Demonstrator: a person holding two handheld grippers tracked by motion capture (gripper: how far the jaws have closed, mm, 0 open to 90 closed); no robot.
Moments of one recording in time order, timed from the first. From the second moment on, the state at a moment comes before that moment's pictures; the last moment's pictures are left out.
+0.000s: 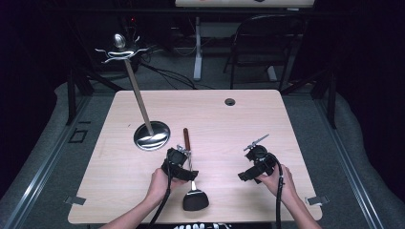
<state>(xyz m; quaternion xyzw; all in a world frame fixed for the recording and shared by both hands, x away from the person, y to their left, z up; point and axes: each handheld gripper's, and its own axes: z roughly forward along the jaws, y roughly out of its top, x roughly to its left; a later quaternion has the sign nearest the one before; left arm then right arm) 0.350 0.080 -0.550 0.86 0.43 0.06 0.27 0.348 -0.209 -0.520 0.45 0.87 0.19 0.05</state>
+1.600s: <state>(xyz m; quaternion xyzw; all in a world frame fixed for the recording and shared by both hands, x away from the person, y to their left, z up) 0.379 0.124 -0.551 0.90 0.39 0.04 0.19 0.347 -0.209 -0.518 0.44 0.88 0.19 0.05</state>
